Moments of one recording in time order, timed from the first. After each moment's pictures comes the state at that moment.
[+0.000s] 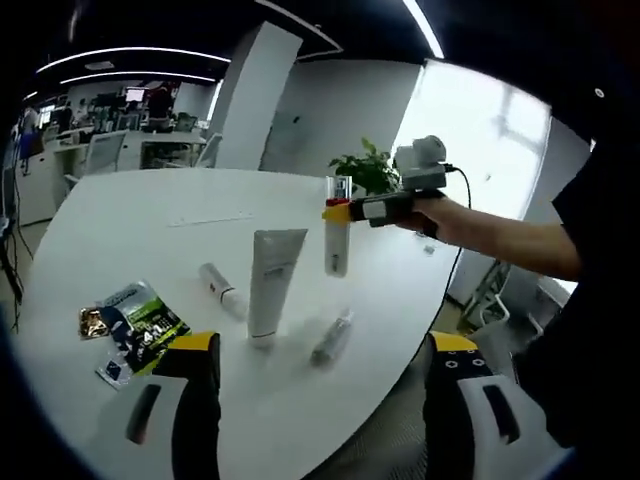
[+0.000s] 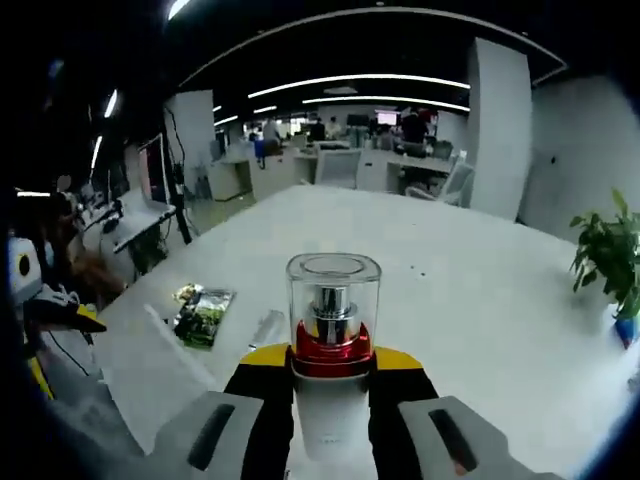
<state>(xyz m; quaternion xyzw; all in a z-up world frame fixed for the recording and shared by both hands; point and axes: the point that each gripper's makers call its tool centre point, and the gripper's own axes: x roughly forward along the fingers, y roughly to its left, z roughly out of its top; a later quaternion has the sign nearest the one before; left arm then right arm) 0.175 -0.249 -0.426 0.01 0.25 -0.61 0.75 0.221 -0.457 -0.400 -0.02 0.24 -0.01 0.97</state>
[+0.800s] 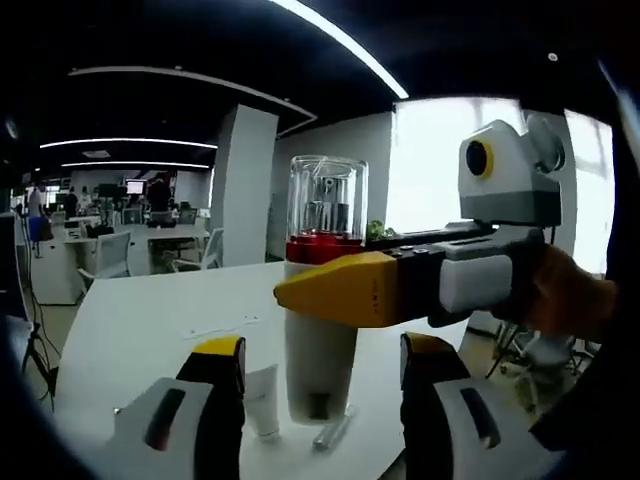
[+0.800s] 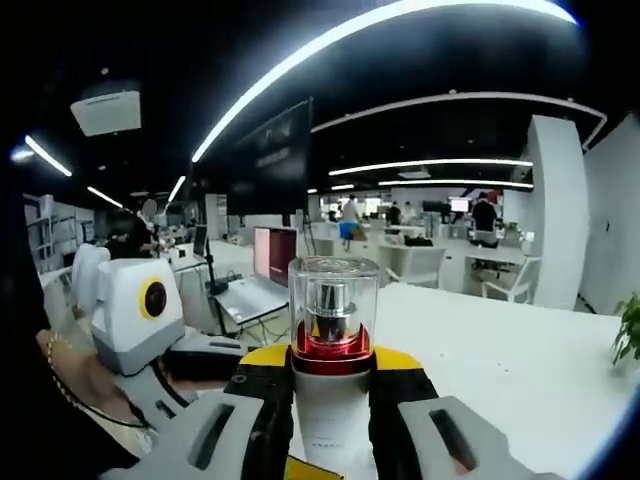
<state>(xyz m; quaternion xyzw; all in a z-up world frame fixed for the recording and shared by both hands) 0.160 -0.274 -0.301 0.00 0.06 -0.58 0.81 0.176 -0.259 -0.270 0.01 0.09 0.14 0.99</state>
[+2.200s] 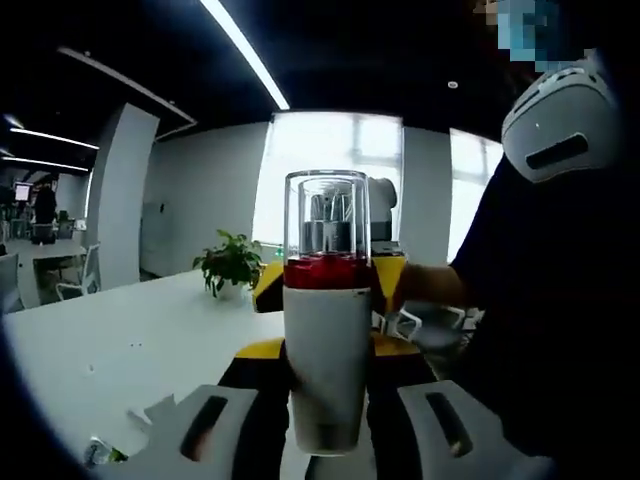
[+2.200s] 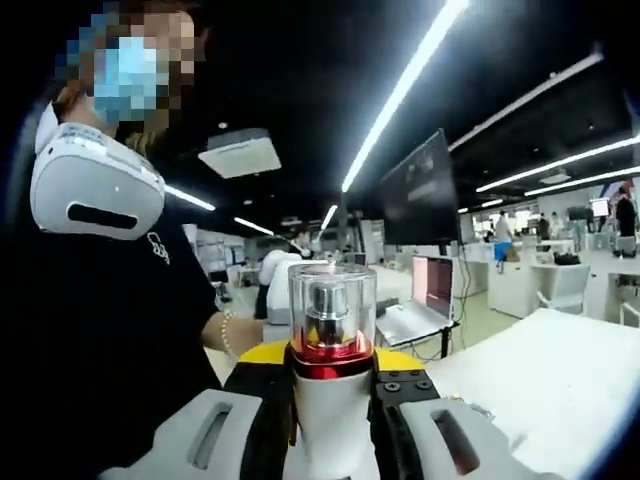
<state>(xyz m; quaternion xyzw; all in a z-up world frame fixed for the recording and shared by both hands) 0.057 -0.257 -0.256 -0.02 0.05 -0.81 0.58 0.074 -0.211 -0.220 0.03 0.01 0.49 0.87</state>
